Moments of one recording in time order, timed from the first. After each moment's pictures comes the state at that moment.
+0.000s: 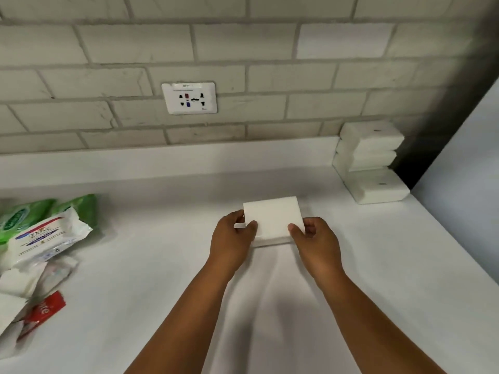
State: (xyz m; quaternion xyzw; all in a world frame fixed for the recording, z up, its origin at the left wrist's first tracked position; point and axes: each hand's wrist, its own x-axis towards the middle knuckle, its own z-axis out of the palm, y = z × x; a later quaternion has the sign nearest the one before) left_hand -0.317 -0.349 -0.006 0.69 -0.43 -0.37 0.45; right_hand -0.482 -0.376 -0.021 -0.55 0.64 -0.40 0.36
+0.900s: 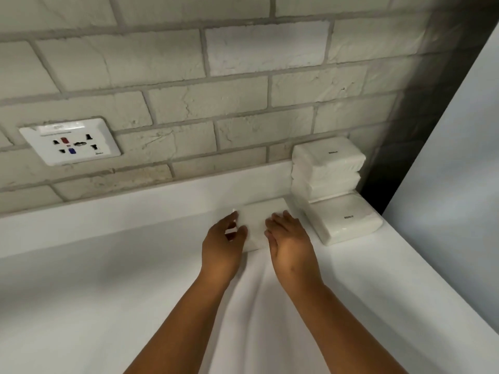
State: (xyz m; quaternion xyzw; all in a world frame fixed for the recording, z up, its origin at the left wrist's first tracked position) left_hand -0.404 -0.517 -0.027 0.68 -0.47 -0.36 0.44; right_hand -0.542 -0.533 -0.067 -0.75 0.55 -0.38 -0.04
